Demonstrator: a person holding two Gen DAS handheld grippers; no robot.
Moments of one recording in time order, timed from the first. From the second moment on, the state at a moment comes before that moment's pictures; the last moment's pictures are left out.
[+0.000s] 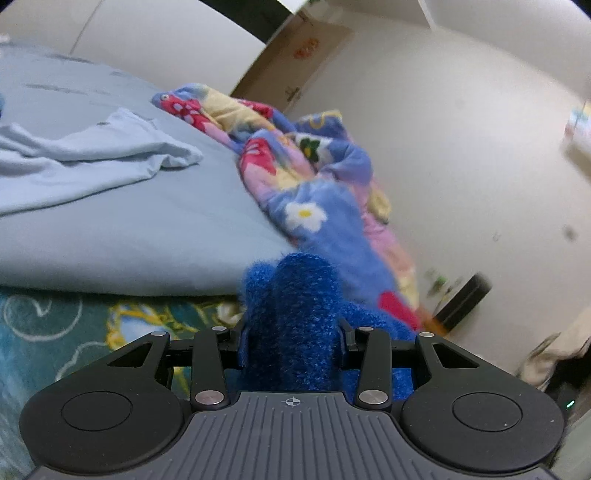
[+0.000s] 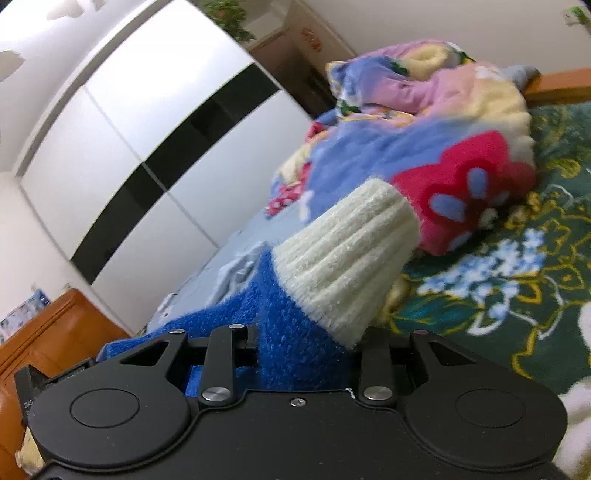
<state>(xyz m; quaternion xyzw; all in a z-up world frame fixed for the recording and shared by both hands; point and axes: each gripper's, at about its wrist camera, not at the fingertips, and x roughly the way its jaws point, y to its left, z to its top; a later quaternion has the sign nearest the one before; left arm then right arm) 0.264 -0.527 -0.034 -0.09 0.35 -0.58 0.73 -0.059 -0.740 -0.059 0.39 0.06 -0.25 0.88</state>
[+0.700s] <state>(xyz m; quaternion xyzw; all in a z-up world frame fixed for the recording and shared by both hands) 0.283 -0.537 -0.069 -0.03 0.40 -0.51 0.76 -0.042 -0.749 -0.062 0.34 0.17 -0.29 0.88</state>
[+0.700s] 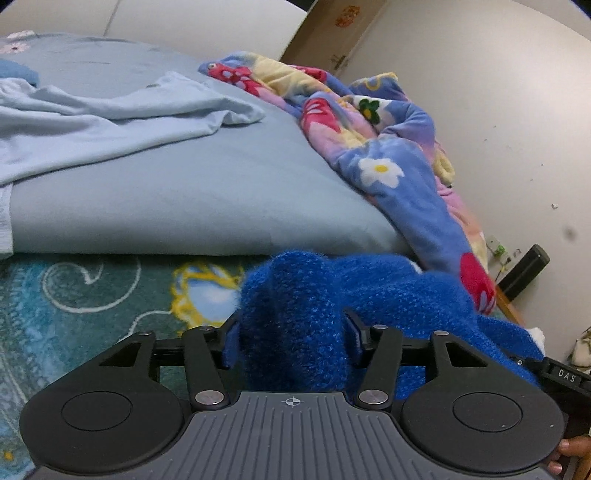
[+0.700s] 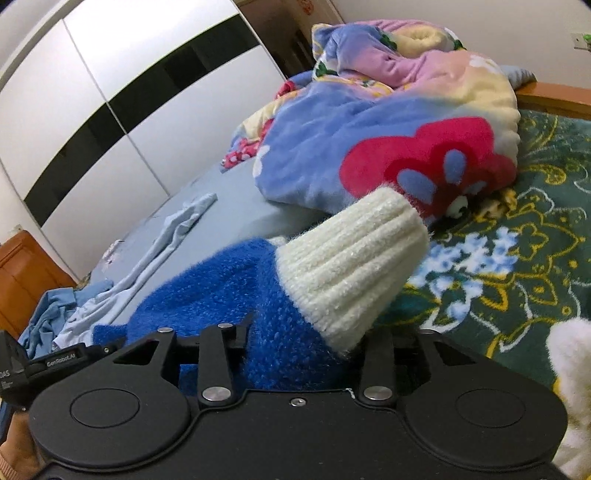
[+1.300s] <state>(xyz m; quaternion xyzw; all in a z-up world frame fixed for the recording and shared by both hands) 0.265 -0.483 -0.038 -0.05 0.39 -0.47 0.79 -0.067 -0.734 -0.039 0.34 0.18 -0.30 0.87</state>
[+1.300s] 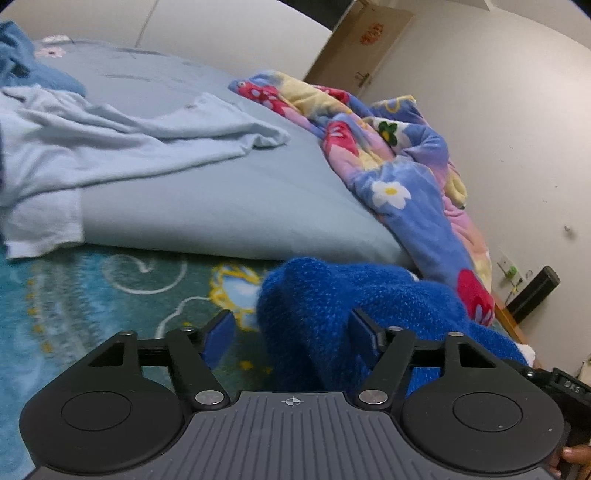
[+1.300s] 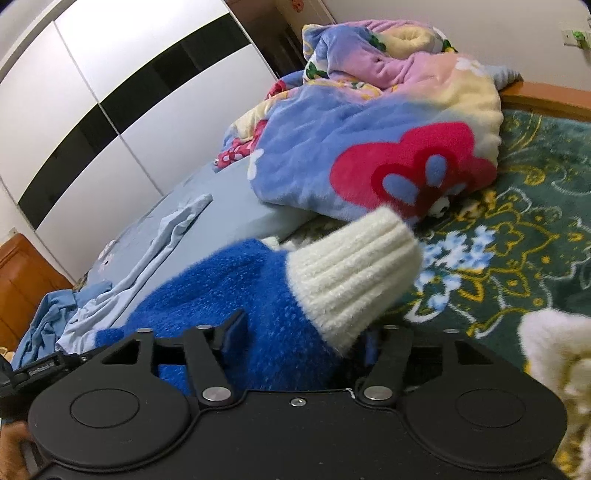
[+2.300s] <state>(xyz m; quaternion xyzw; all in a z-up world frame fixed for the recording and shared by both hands) 0.124 -0.502 -0.011 0.03 0.31 -0.54 0.78 -0.072 -0.657 -0.001 0.16 0.23 -0.25 0.93</state>
